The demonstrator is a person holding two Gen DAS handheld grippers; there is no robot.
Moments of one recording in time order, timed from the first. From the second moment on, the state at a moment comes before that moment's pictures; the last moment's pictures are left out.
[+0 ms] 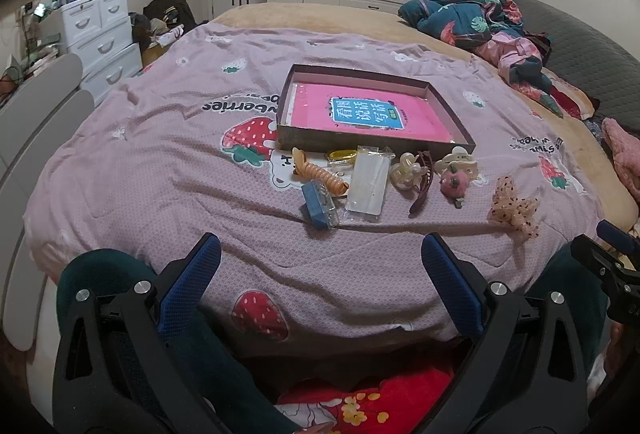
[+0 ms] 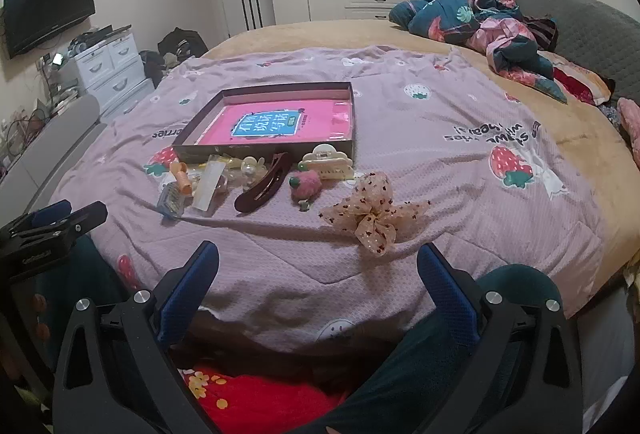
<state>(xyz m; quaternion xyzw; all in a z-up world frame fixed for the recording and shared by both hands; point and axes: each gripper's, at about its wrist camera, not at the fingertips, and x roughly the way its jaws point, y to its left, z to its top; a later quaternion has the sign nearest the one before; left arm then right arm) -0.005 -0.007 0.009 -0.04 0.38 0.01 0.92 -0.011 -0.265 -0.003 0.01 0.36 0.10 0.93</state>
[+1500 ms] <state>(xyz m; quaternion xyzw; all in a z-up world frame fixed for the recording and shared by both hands) -0.007 -0.007 0.009 -0.04 0.38 0.01 0.92 -0.011 -0.262 0.002 0.00 0.36 0.10 0.93</state>
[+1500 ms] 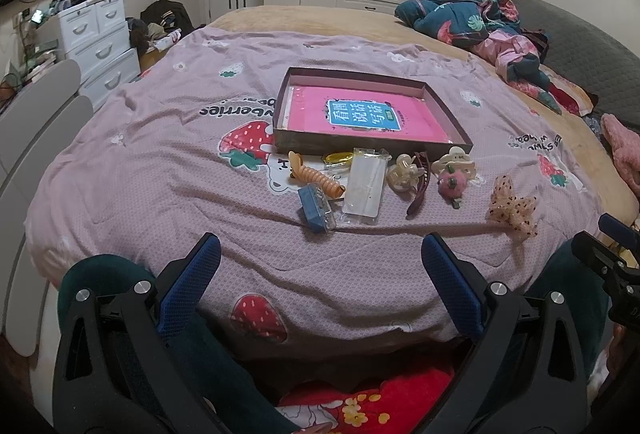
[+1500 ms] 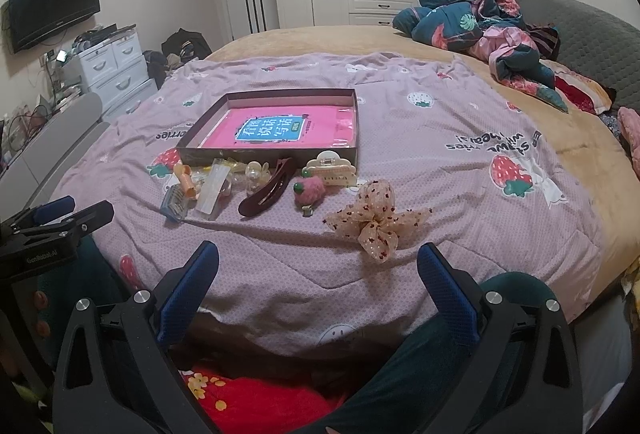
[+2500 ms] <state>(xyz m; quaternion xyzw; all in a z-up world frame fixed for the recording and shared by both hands) 0.050 0.016 -0.030 -0.06 0.42 0.03 0.90 0.044 -0.293 -0.026 0.03 0.39 0.07 0.92</state>
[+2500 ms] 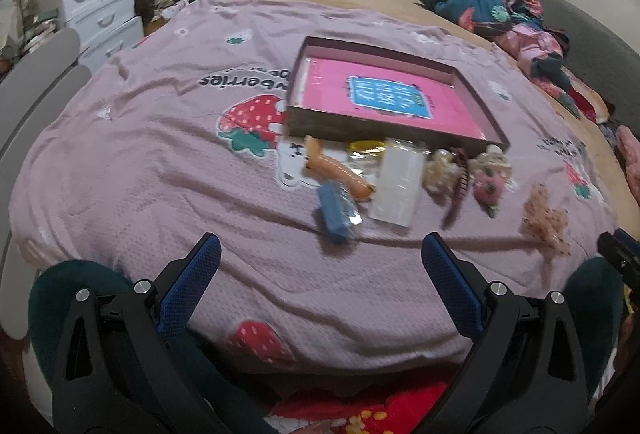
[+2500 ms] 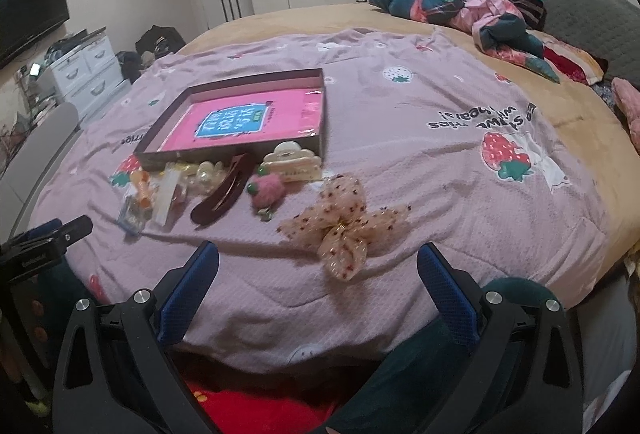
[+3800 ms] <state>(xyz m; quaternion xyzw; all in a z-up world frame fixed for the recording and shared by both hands) 0.103 0.026 -0.079 -0.12 0.47 -0.06 0.87 0.123 -0.288 -0.083 0.04 0.45 0.10 0.89</state>
